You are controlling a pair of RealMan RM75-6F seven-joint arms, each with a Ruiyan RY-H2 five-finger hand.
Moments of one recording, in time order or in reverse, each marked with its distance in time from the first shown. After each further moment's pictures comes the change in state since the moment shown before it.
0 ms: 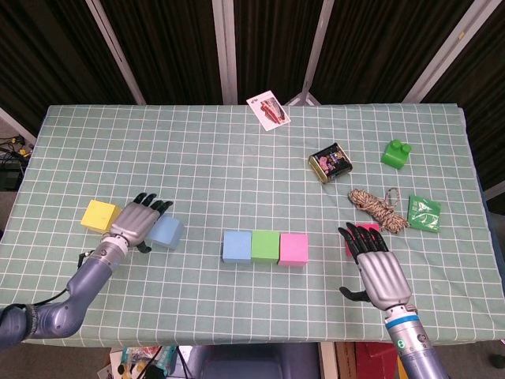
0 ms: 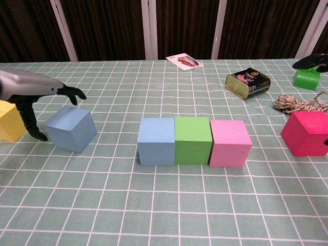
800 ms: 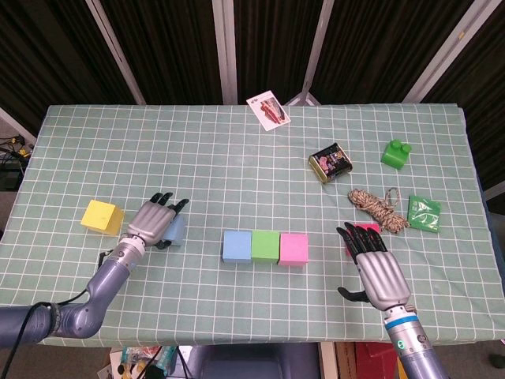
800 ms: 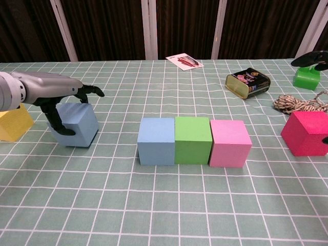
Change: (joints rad) left arm -0.040 -0.108 0.006 0.031 0.018 0.099 -0.036; right arm -0.020 0.005 0.021 -0.008 -0.016 -0.020 0.010
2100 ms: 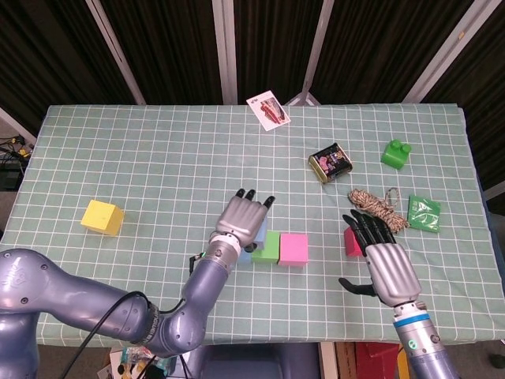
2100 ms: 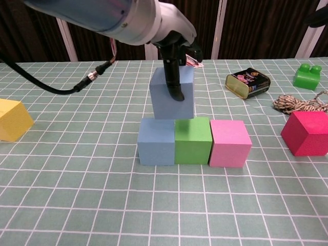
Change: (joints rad) left arm -0.621 -0.147 -0.385 -0.193 -0.884 0.312 0.394; right arm -0.033 0.081 0.060 -0.063 -0.072 0.011 0.111
